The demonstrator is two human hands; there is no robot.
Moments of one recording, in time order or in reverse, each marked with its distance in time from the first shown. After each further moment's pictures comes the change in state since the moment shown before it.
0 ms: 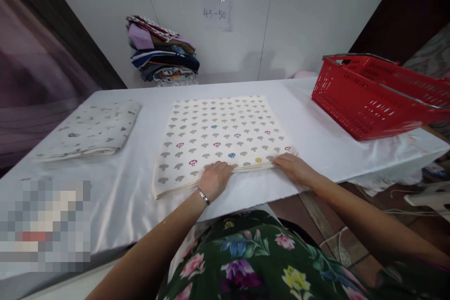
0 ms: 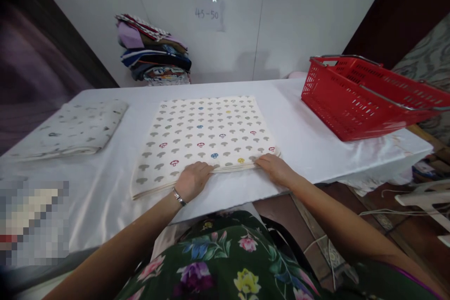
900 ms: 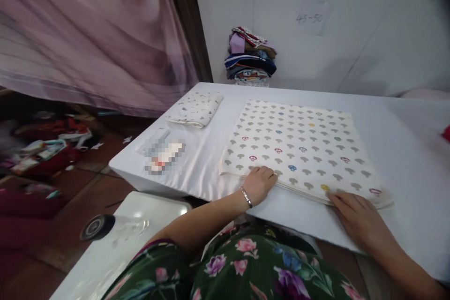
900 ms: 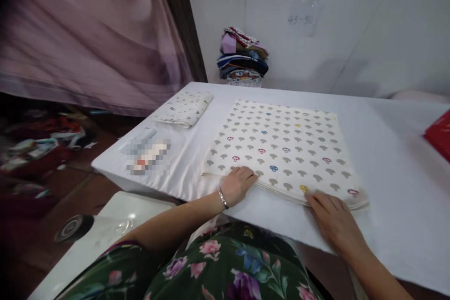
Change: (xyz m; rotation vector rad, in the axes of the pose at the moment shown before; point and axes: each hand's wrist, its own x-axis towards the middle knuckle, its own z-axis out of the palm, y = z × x) left_hand -0.041 0.000 -0.009 0.117 -0.072 -0.138; right_hand 0.000 -0.031 0.032 -0.243 0.091 -0.128
